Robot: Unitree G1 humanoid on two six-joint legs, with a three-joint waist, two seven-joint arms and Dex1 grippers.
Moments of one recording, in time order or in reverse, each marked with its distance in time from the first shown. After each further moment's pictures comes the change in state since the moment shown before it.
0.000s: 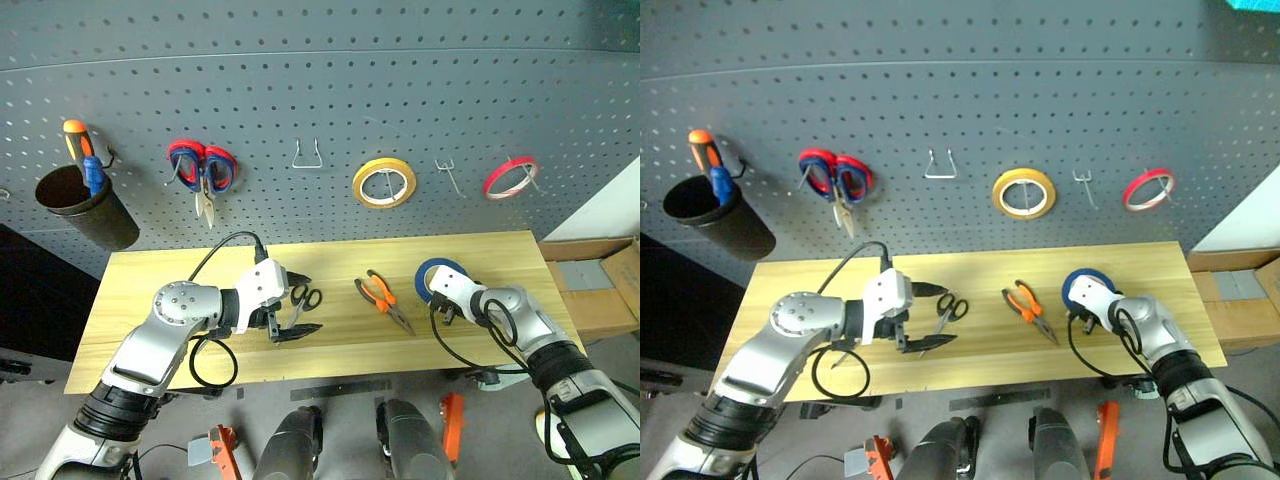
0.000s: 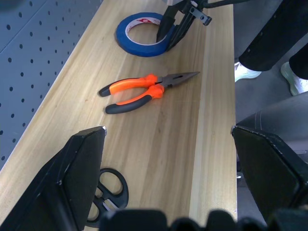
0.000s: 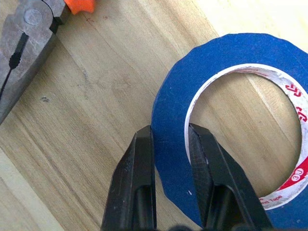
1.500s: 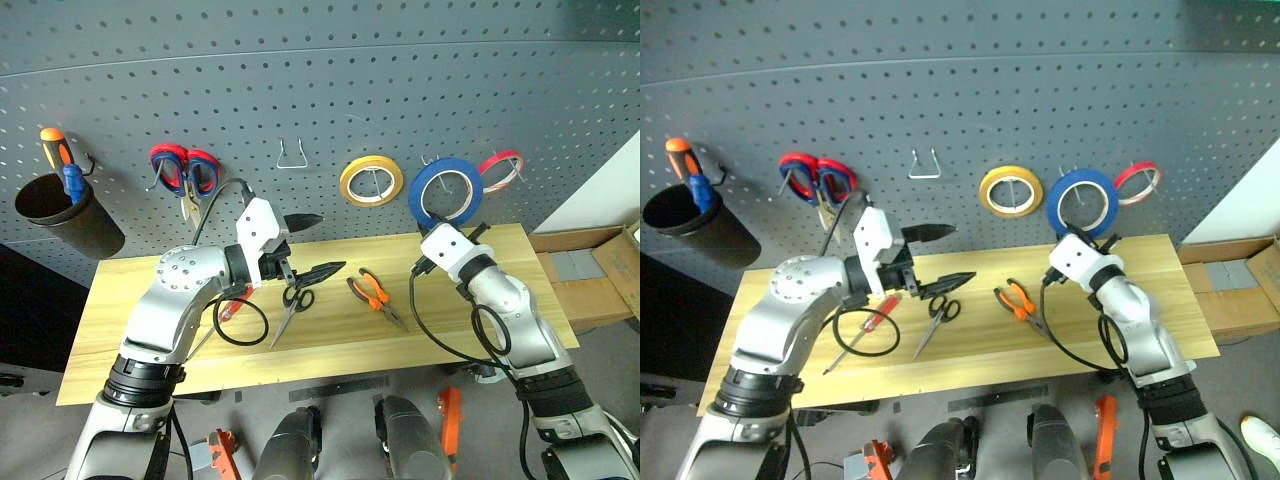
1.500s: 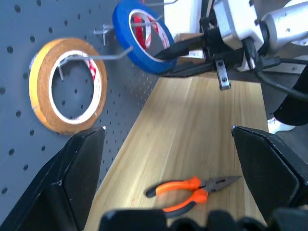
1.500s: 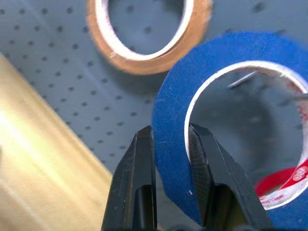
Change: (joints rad) left arm -0.150 -0.134 0.126 -0.019 -0.131 0.052 0.127; right arm 0.162 0.152 -0.200 -0.602 -0.152 -0.136 -0.434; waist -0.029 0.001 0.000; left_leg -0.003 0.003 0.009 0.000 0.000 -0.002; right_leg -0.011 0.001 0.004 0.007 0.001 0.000
